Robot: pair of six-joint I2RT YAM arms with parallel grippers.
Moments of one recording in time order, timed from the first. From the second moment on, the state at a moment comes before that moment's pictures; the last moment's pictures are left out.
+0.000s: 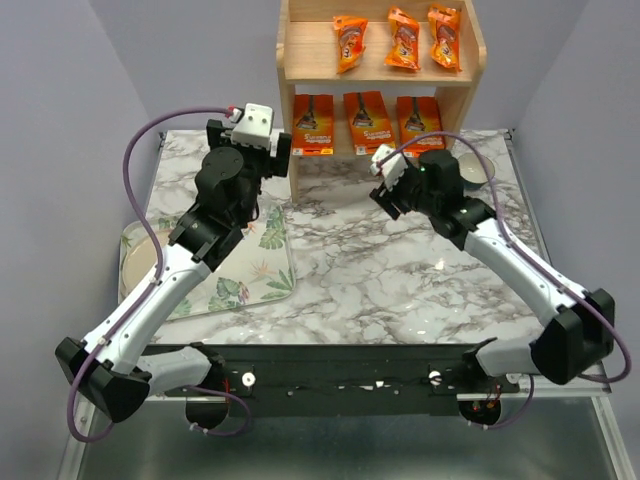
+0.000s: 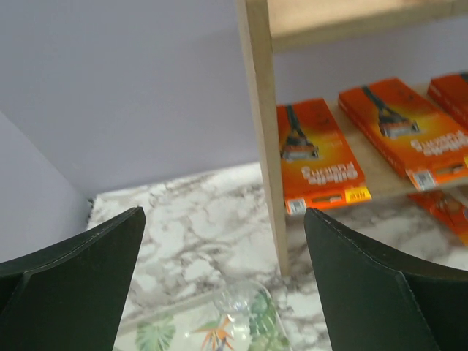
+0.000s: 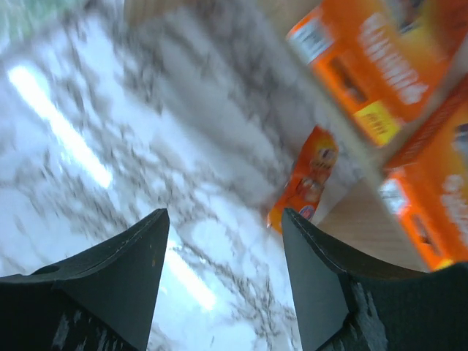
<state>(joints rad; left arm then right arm) -0.60 1.16 1.29 -0.01 -0.49 0.19 0.49 1.31 1.18 -0.23 -0.15 -0.51</state>
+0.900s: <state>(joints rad) -0.43 1.09 1.15 -0.18 -0.14 -0.06 0.28 1.83 1.34 -0.51 -0.06 -1.32</state>
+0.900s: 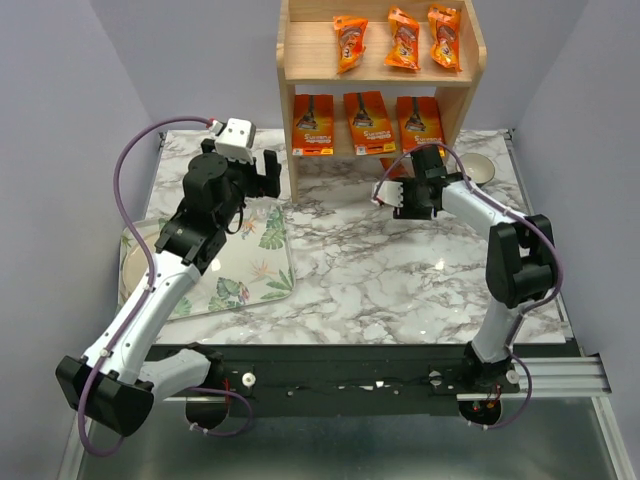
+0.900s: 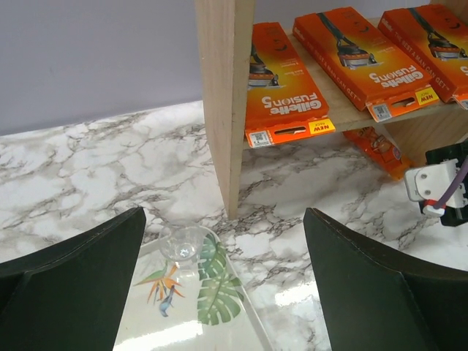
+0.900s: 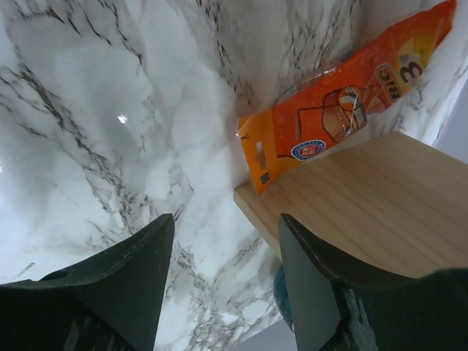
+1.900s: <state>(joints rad) -0.48 1.11 0.92 -0.10 0.15 -0.23 0.18 1.93 1.41 -0.45 -0.16 -1.60</state>
